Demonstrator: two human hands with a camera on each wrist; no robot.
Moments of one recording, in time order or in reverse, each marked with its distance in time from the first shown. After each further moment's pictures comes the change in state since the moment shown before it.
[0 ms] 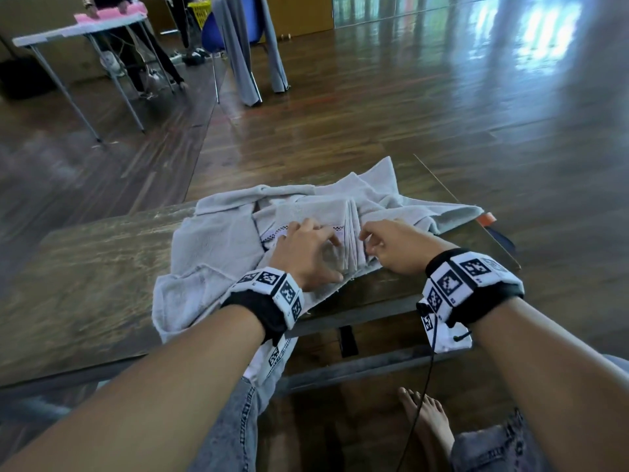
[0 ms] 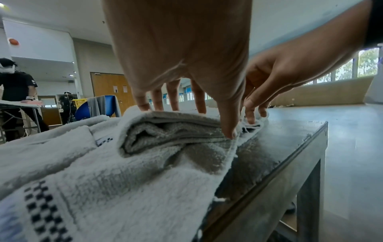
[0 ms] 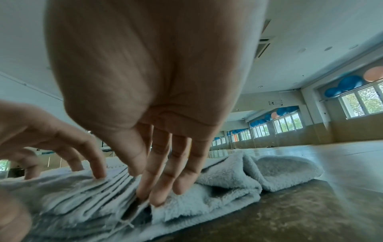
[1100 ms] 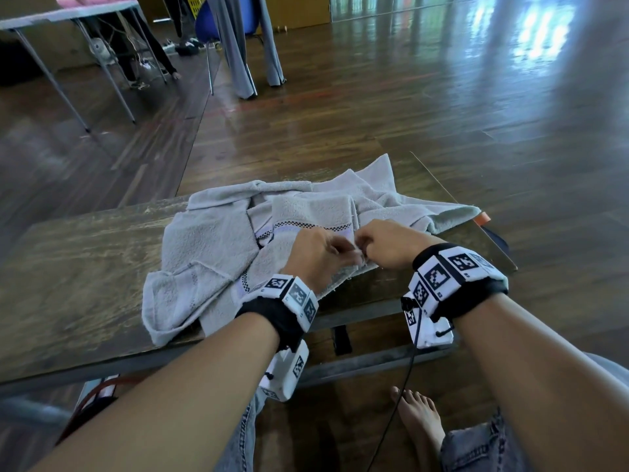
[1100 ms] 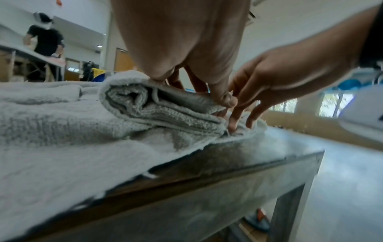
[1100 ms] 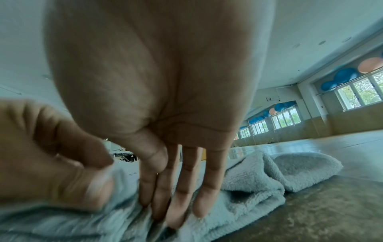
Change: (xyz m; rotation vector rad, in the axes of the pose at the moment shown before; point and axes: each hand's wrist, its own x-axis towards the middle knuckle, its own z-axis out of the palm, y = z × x) left_hand 0.006 0.014 0.025 -0.657 0.233 0.099; right_hand 0.008 -0.014 -0.003 -0.012 -0.105 0.096
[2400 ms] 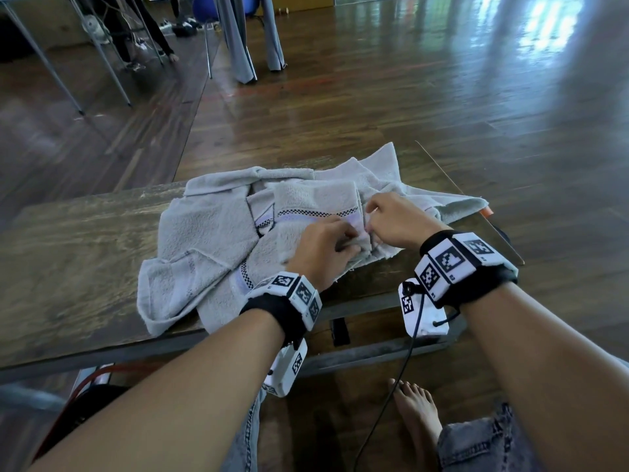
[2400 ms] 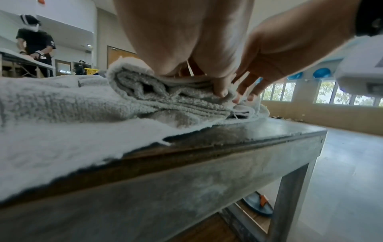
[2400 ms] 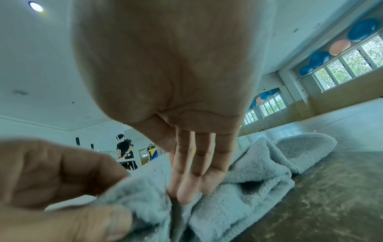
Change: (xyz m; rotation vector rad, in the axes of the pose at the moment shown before) left_hand -0.001 -0.007 0.009 0.184 0.050 0.136; right_hand 0.012 -0.001 -0.002 0.235 0.201 0.091
